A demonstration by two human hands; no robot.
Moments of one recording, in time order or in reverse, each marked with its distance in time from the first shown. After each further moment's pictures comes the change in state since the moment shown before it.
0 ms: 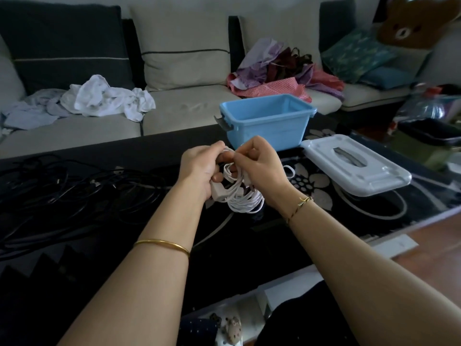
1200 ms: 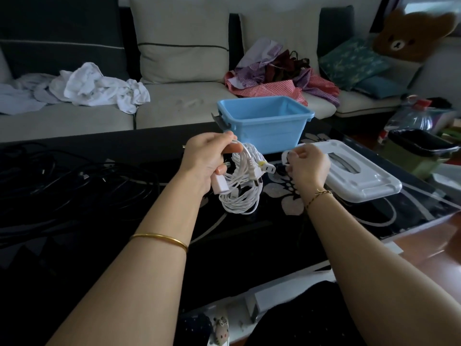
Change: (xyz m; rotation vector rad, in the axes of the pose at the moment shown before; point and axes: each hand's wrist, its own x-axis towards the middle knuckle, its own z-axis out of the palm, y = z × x) left_hand -0.001 0.005 0.006 0.028 -0.164 0.098; right_hand 0.041 0.040 -0.078 -0.500 0.553 0.162
